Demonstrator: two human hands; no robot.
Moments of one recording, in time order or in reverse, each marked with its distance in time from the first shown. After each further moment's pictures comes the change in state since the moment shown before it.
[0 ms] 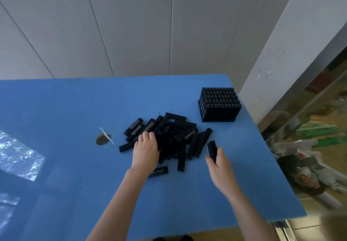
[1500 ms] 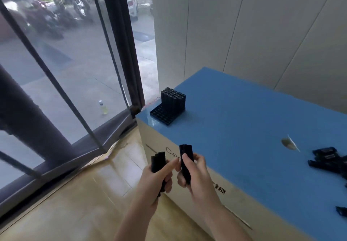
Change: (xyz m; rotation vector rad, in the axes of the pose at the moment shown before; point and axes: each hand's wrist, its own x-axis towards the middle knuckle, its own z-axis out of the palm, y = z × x) left_hand -0.396 -0.278 -0.151 -1.625 0.534 -0.881; right_hand -0.330 -0.234 0.319 0.615 -0.989 -0.121
